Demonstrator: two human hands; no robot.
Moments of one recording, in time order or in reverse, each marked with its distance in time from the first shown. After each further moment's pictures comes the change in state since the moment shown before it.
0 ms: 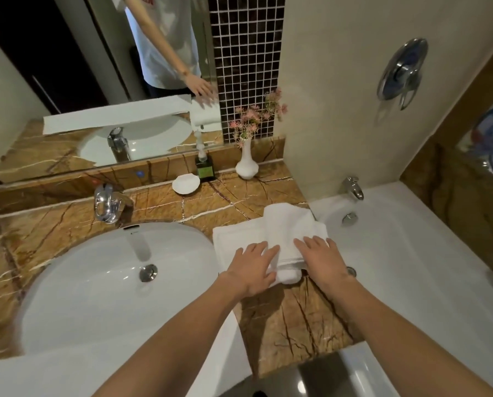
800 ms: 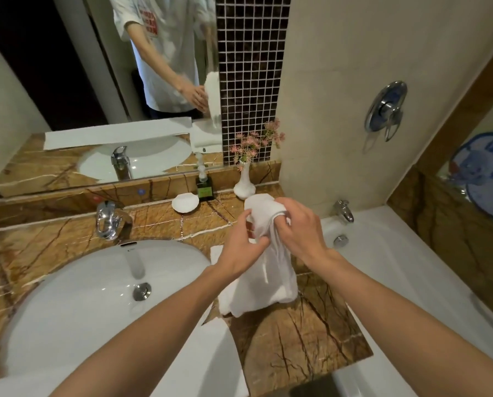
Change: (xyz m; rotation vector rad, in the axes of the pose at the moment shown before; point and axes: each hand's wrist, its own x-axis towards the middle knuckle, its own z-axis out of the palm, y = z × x) left_hand -0.004 -0.005 -0.076 -0.998 0.539 -0.126; right_hand 0.012 -0.043 -0.130 0.684 0.740 -0.061
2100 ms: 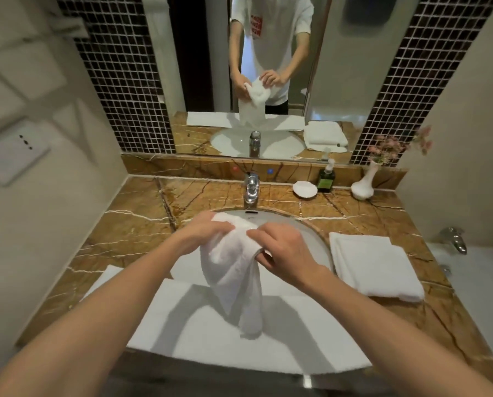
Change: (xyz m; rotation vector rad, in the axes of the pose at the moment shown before) left_hand -0.171 -0.107 -0.337 -0.082 0.111 -0.495; right_hand -0.102 -0.255 0.170 -0.009 -0.198 -0.798
